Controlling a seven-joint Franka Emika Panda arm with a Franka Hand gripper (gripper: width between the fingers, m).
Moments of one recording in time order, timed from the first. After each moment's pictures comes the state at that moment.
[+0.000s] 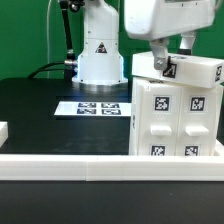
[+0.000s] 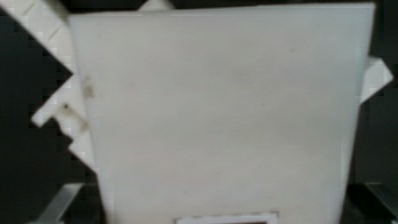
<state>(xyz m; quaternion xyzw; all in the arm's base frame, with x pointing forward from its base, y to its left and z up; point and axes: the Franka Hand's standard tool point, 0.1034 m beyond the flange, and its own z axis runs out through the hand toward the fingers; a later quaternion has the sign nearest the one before) 0.614 0.070 0.157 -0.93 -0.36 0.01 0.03</state>
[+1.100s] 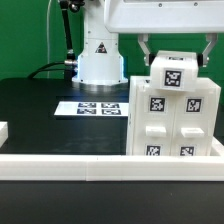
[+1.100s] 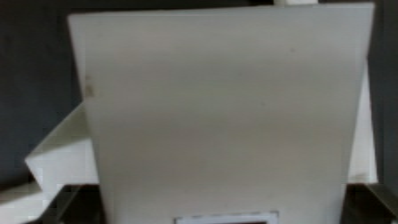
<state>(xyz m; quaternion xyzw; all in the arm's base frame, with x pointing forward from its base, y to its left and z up) 0.619 0.073 0.157 -0.97 0.23 0.01 0.03</state>
